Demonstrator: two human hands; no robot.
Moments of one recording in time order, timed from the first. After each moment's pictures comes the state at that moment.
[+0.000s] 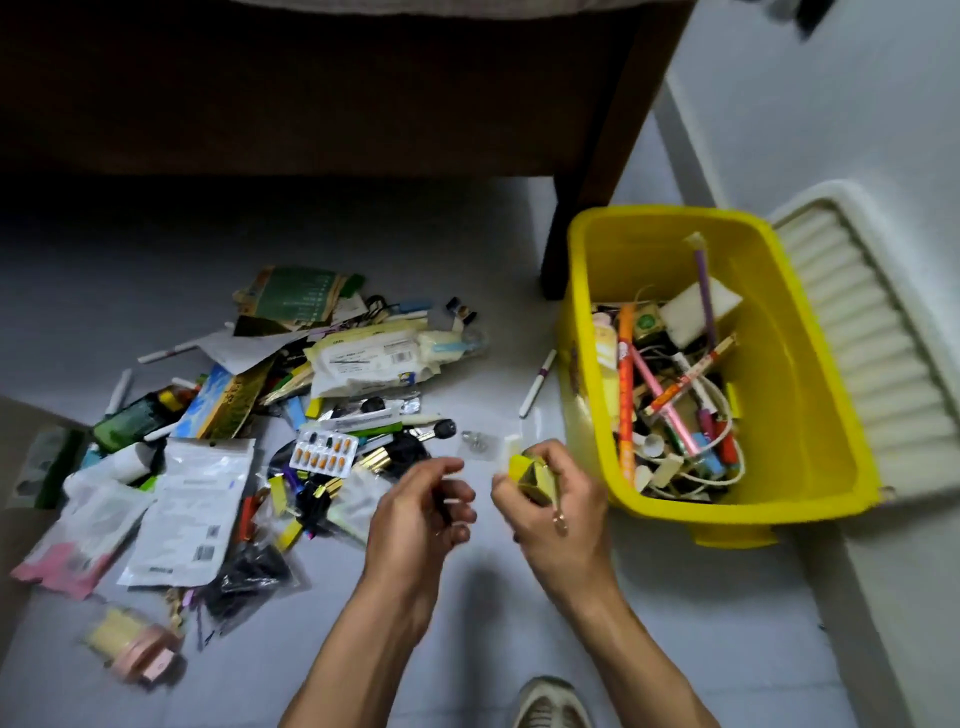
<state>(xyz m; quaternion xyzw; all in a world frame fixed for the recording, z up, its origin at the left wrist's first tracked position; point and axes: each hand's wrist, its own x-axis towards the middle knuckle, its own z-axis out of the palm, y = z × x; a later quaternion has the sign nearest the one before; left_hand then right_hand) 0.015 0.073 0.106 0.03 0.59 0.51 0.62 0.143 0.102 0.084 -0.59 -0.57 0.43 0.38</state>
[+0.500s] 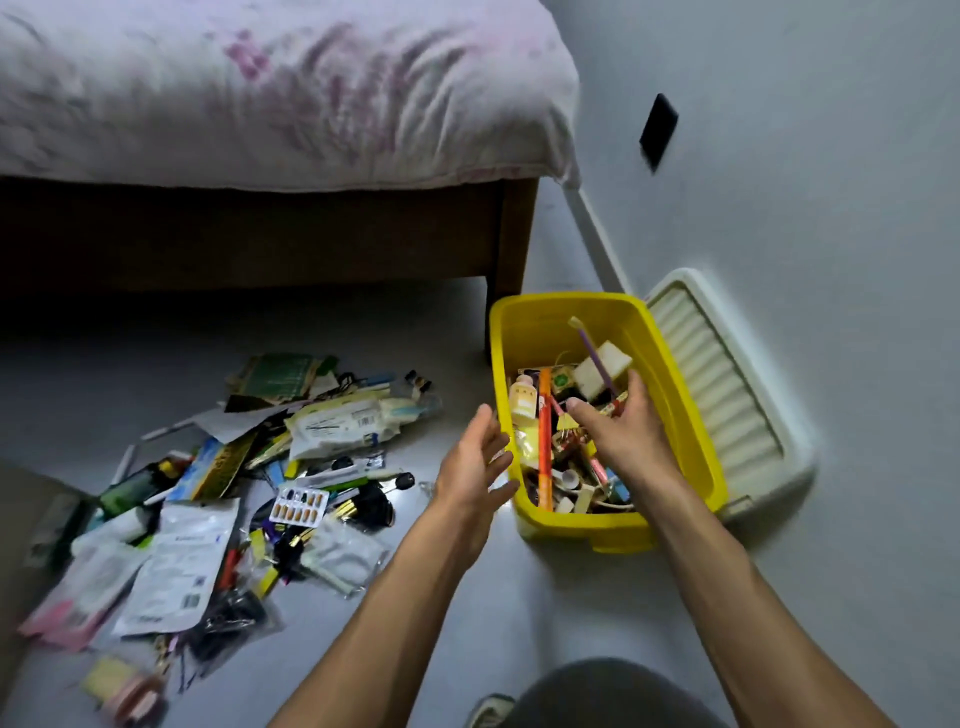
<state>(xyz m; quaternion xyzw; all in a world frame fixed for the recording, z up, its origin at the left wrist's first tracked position) 0.126 0.129 0.196 0.13 0.55 0.45 0.69 0.287 0.182 0.193 -0.70 -0.52 0.37 0.33</state>
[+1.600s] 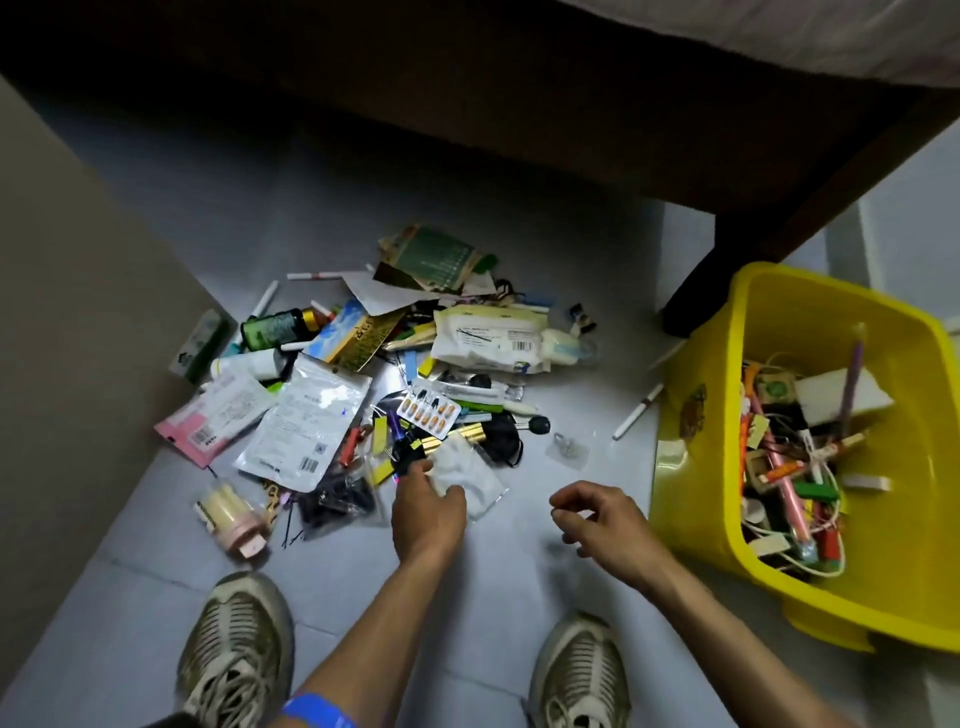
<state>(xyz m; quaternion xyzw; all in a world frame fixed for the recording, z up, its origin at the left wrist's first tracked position) -0.050 0.039 0.005 0.10 0.86 0.31 0.39 0.140 0.129 0.045 -0.53 -0.66 0.52 -0.02</state>
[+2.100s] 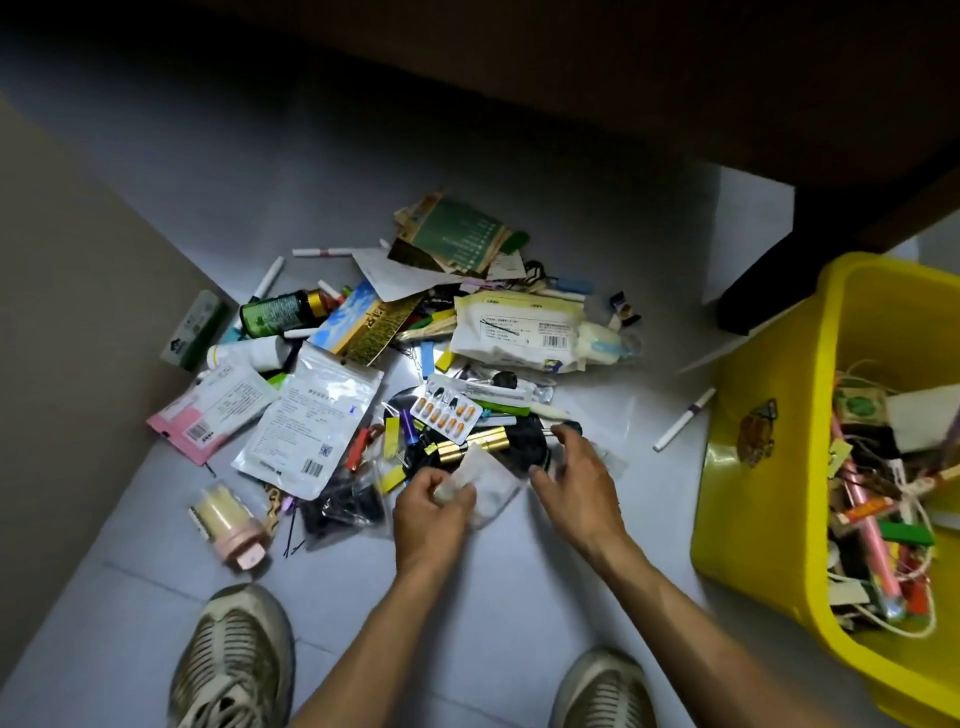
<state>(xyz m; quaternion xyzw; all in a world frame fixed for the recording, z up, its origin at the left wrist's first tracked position) -0.067 0.042 -0.037 0.06 0.82 0.41 0.39 0.060 0.159 -0.019 -0.55 -0.74 0.38 0.03</state>
